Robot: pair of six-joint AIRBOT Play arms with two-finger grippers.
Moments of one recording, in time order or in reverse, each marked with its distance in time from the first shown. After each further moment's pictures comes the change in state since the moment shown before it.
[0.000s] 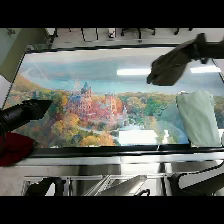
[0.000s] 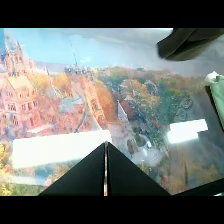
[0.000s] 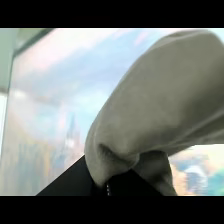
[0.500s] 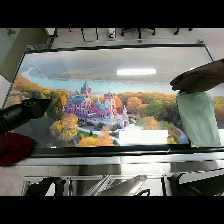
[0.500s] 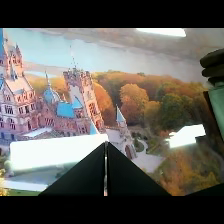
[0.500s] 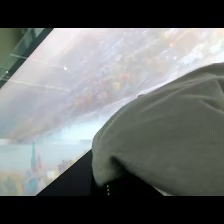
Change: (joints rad) left arm 0.000 0.000 0.000 -0.001 -0.017 -0.012; right arm -0.331 0.000 0.021 0.000 -0.155 -0.029
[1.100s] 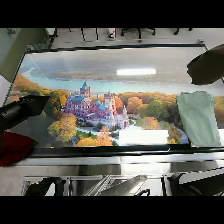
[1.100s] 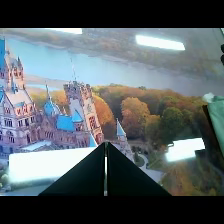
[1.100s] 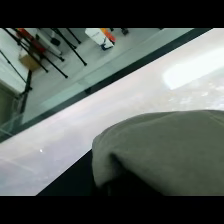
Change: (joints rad) left arm 0.000 0.000 0.000 0.000 -0.053 -0.009; right arm 0.018 -0.026 0.000 0.086 0.387 -0.304
